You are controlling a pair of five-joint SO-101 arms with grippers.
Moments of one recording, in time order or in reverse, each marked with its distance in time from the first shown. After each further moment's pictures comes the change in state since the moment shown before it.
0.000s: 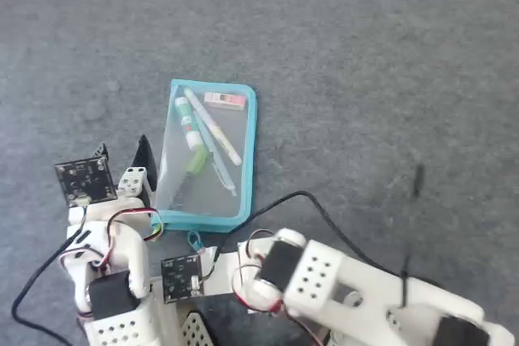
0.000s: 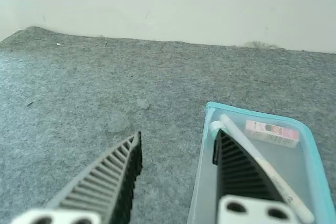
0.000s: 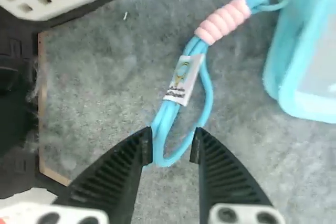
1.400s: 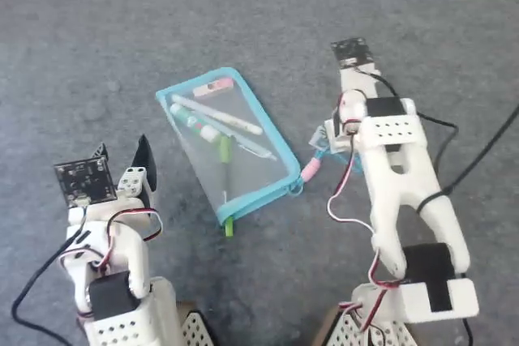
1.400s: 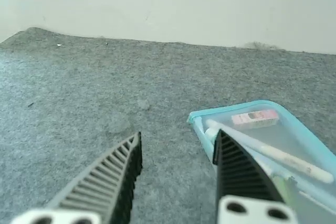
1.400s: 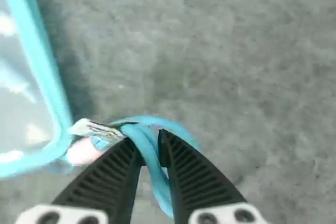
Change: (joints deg) left arm -0.1 -0.2 0.0 0.0 0.0; right arm 59.3 30.3 -30.8 -7.7 -24.3
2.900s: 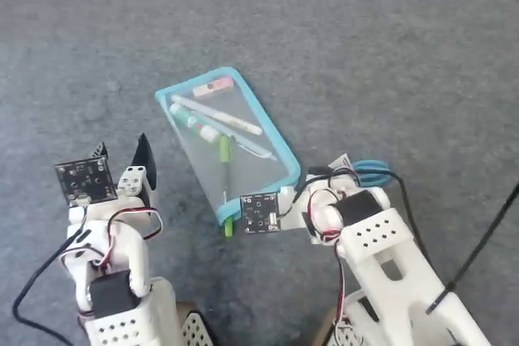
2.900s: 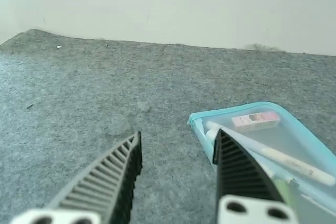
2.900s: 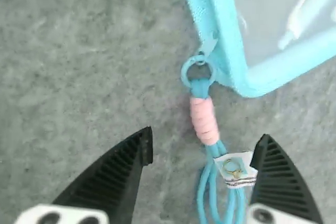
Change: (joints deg) left arm 0.0 0.0 1.4 -2.0 0.0; right arm -18.1 -37.3 40.7 -6.2 62.6
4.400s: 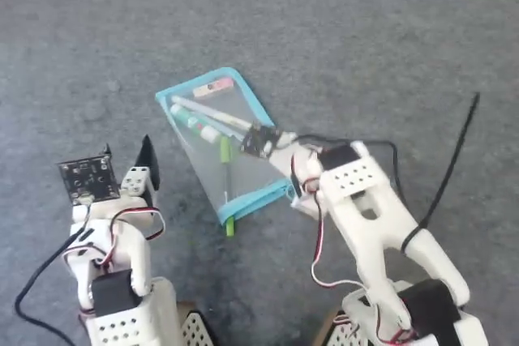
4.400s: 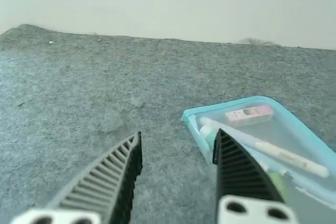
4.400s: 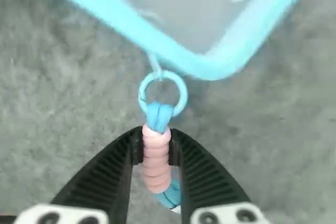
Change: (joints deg) left arm 1.6 0.0 0.8 0.0 0.0; right arm 1.8 23.8 -24.5 10.3 -32.2
